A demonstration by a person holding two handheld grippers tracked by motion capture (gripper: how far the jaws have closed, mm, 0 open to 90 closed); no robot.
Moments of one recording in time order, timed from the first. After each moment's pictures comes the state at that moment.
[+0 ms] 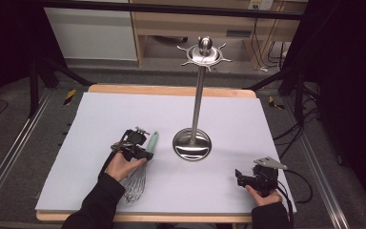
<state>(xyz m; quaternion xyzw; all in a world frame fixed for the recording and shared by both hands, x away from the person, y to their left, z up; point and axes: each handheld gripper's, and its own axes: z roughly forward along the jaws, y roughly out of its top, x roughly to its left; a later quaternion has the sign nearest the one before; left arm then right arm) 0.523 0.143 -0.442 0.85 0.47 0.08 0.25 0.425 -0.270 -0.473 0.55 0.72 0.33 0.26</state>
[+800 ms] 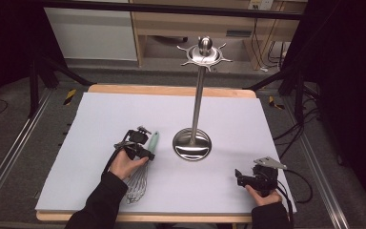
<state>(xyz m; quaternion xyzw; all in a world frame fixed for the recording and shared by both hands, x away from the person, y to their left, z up) 0.534 0.138 -0.451 0.84 0.49 0.04 0.23 0.426 -0.270 -0.473 0.56 0.72 0.33 0.26</state>
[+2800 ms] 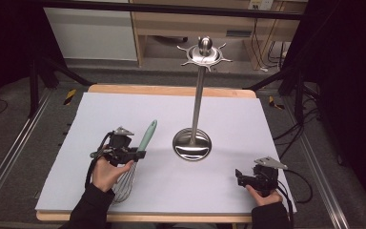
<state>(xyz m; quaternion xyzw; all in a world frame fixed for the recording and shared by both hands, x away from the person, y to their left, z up) 0.478 0.176 -0.397 0.81 0.46 0.09 0.35 0.426 -0.271 -0.473 0.56 0.72 0.33 0.26</state>
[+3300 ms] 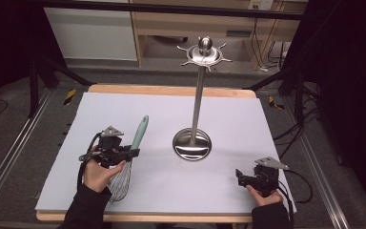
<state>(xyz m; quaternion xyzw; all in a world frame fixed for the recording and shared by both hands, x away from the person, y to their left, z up) 0.464 0.195 -0.384 0.79 0.45 0.11 0.40 0.425 -0.272 -0.472 0.55 0.72 0.34 0.26</state>
